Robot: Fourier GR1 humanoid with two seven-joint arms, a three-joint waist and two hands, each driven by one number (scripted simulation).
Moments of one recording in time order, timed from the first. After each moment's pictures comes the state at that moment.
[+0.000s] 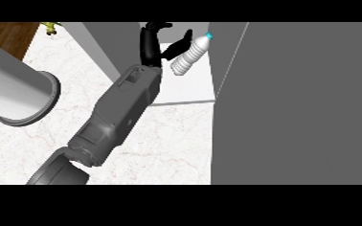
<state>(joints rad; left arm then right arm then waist) -1.12 0.01 -0.22 -0.31 0.47 0.67 -0.60 1.08 -0.35 0.20 -2.46 -0.11 0.39 -0.57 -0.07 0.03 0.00</state>
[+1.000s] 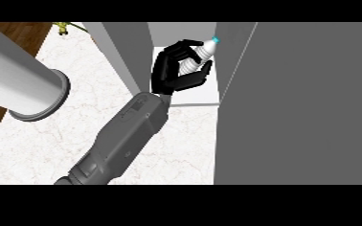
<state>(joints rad) -0.85 0.00 -0.45 -0.70 0.75 0.30 -0.61 1.07 -0.32 0.29 -2.49 -0.09 0.37 -0.51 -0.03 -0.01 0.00</state>
